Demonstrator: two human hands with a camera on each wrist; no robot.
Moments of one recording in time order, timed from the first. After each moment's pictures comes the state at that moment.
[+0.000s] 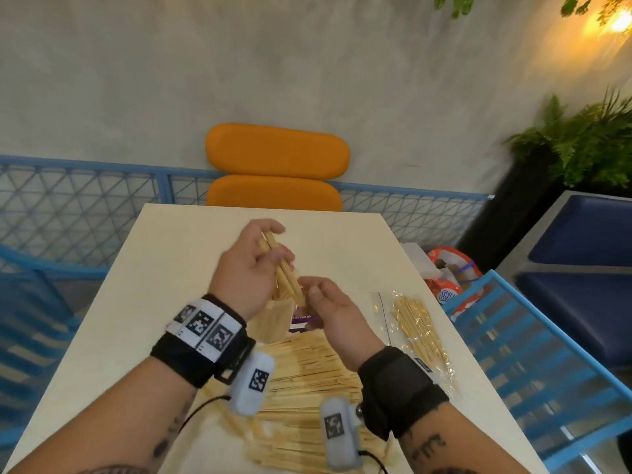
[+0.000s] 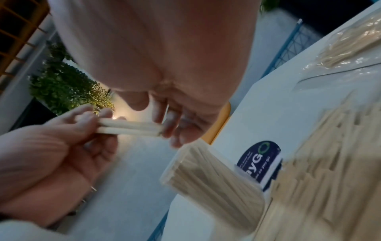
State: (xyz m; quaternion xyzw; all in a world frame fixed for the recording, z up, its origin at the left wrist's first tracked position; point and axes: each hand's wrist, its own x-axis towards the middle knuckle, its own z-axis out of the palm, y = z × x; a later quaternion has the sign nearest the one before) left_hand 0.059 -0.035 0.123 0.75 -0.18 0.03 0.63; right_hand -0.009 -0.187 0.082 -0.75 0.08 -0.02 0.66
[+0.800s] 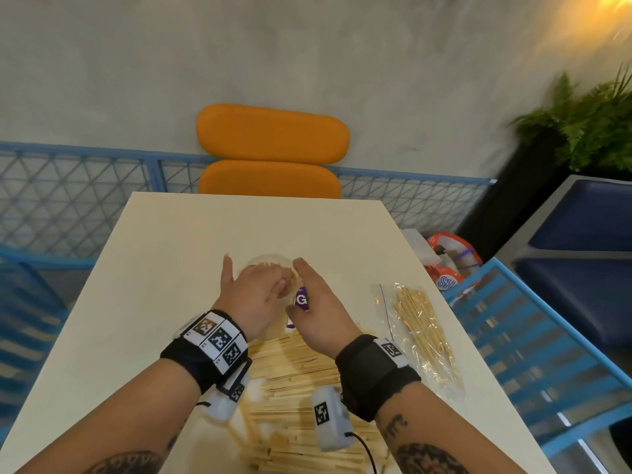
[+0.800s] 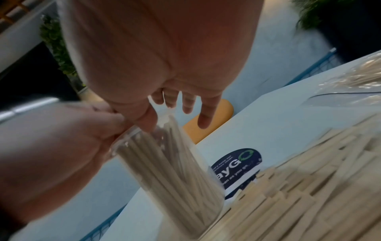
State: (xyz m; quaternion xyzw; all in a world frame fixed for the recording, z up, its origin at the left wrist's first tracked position) left_hand 0.095 -0.044 0.043 0.92 -0.27 -0.02 0.29; right_hand 0.026 -0.192 0.053 -0.90 0.03 -0.01 0.44
